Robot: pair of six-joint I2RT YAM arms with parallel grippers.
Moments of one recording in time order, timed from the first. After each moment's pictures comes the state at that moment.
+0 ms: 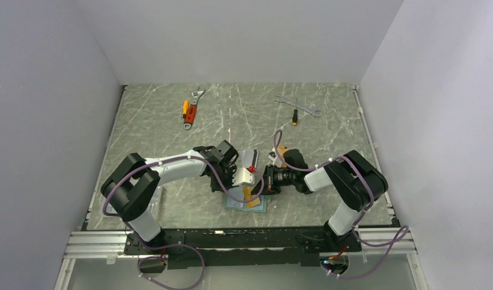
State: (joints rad) left arm -0.78 1.64 0.95 -0.58 0.31 0.76; right arm 0.51 1.69 0.42 0.53 -0.84 0.89
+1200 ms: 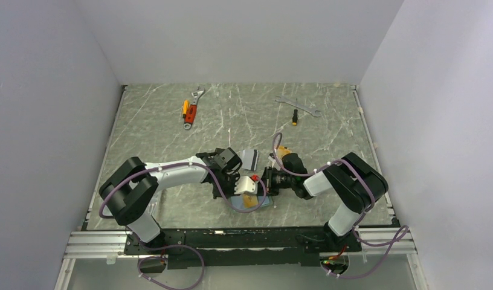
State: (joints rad) left arm -0.87 1.61 0.91 -0.58 0.33 0.74; right arm 0.57 1.67 0.37 0.64 -0.71 0.91
